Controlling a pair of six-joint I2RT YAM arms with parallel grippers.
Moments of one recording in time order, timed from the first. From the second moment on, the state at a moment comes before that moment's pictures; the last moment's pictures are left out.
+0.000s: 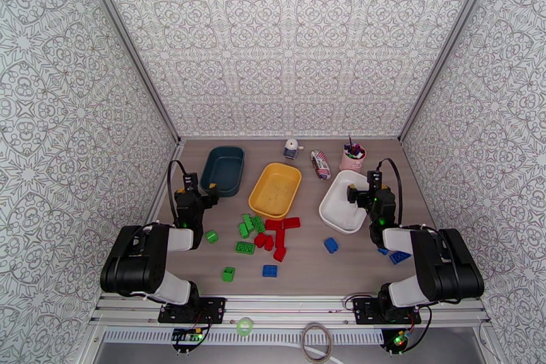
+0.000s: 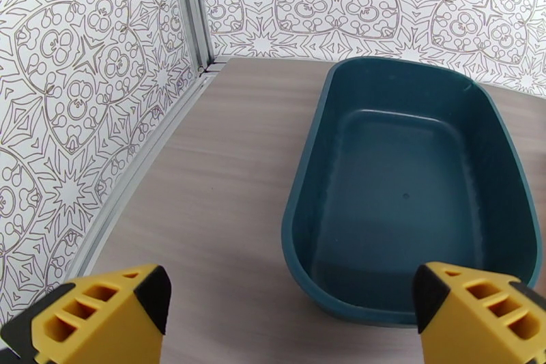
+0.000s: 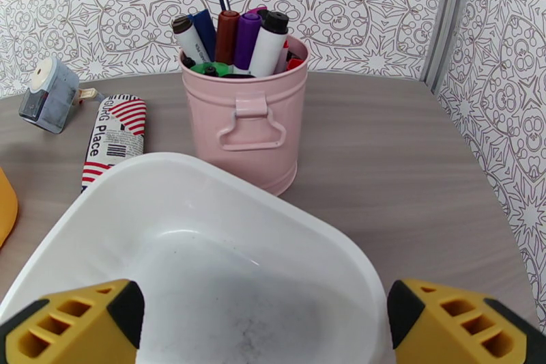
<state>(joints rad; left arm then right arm) 0.04 1.53 0.36 0.90 -0.18 -0.03 0.04 1.49 0.39 0.80 0.07 0.02</state>
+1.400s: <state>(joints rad) -0.08 0.88 0.62 0.16 -0.36 -0.35 0.04 0.90 0.78 -0.16 0.29 0.29</state>
